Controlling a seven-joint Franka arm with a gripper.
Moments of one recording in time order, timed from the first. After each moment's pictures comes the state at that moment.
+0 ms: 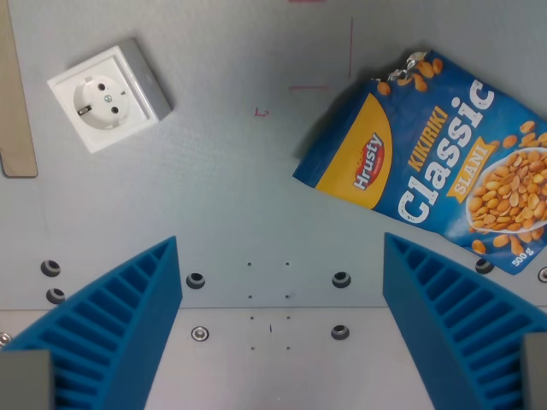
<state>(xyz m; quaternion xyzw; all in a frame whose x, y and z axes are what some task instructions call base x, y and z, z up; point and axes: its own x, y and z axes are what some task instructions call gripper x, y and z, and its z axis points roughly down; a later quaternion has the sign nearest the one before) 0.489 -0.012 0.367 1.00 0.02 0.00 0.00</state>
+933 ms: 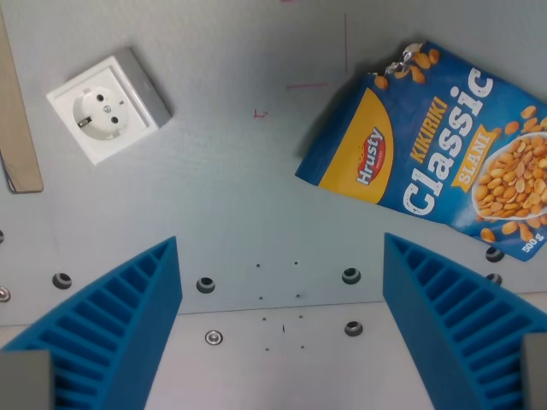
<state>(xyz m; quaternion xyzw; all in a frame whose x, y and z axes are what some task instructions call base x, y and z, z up) 0.489 -0.012 0.367 1.00 -0.02 0.00 0.00</state>
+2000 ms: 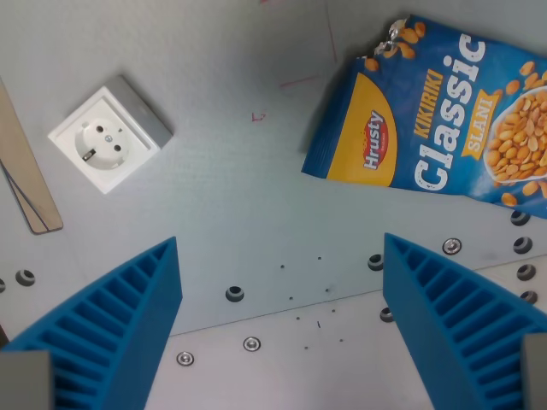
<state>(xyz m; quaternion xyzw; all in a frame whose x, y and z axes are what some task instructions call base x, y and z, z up) 0.489 -0.012 0.367 0.99 -0.11 0.00 0.00</state>
